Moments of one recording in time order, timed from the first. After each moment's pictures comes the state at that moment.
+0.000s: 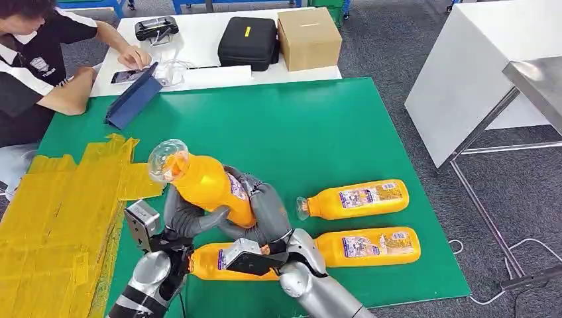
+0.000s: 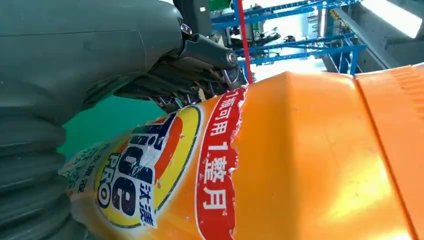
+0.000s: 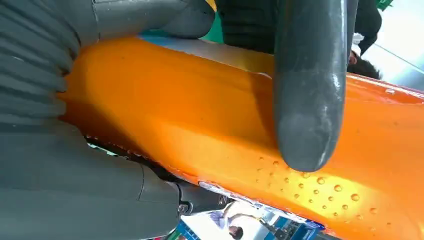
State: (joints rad) left arm -0.22 -0.09 -0.44 -1.37 0.10 0.03 -0.49; right arm -0.29 0.15 0.76 -1.17 0.53 -0.42 -0.45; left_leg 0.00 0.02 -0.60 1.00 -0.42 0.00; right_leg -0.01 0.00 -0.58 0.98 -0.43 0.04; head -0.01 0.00
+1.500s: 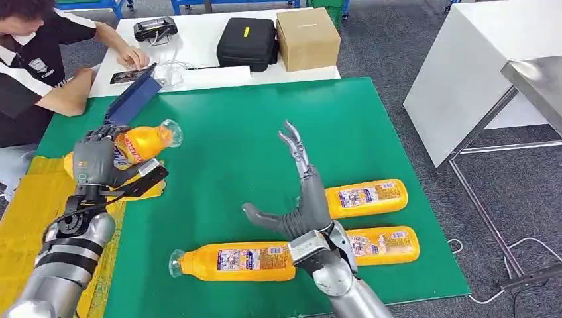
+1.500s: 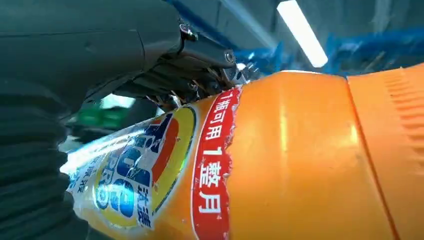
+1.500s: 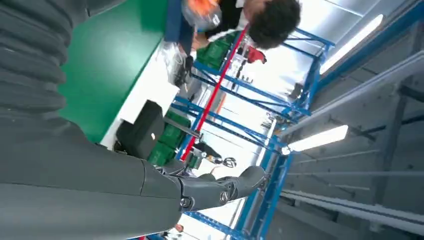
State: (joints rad) left arm -0.52 0.17 -0.16 -0.93 -1.21 0.59 -0.11; right arm -0.17 0.08 0.60 -1.59 0.35 -0.35 -0.47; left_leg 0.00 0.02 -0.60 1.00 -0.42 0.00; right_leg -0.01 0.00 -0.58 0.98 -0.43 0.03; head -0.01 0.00
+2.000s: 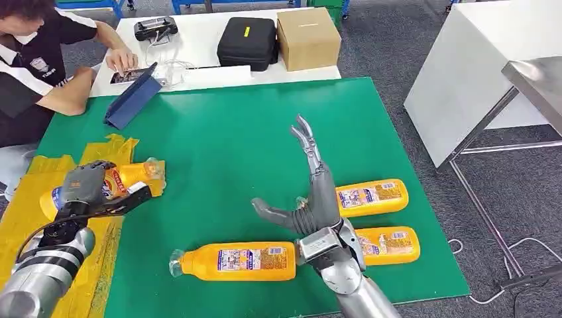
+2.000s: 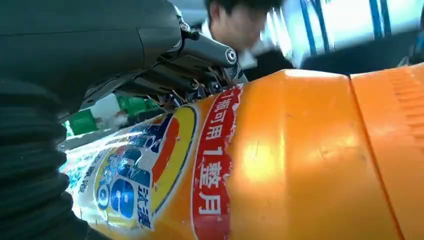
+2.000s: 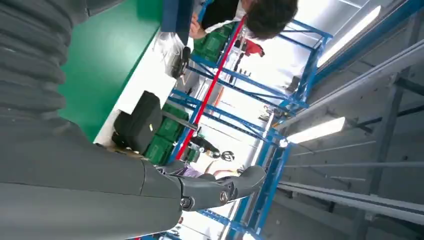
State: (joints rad) left arm -0.60 0.26 -0.16 -0.56 -1.34 0.46 0.01; right arm -0.17 0.06 0.58 -1.63 0.34 -0.35 -0.46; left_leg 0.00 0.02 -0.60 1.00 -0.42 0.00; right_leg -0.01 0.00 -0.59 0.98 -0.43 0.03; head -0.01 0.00
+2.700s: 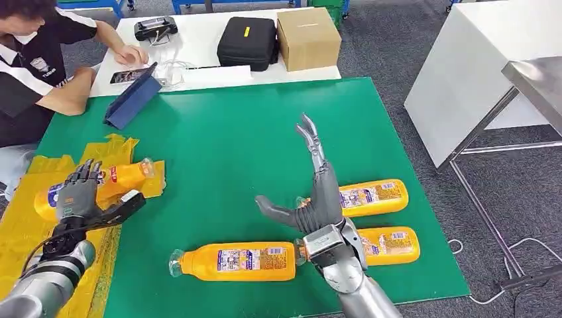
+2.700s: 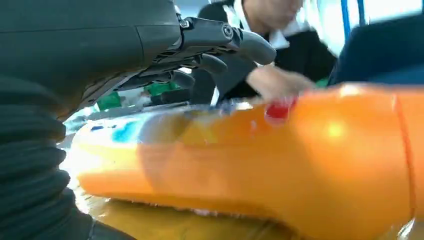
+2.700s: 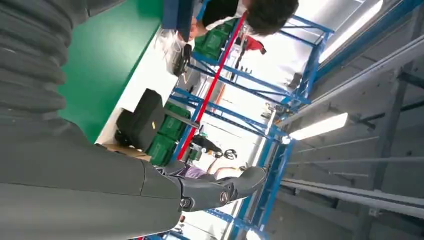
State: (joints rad) left arm -0.59 0.24 -0.08 -0.43 -1.26 0.65 -0.04; right arm -0.17 0.06 0.57 -1.63 0.33 -0.35 -0.46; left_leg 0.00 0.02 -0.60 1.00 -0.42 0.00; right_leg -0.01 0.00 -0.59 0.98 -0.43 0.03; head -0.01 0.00
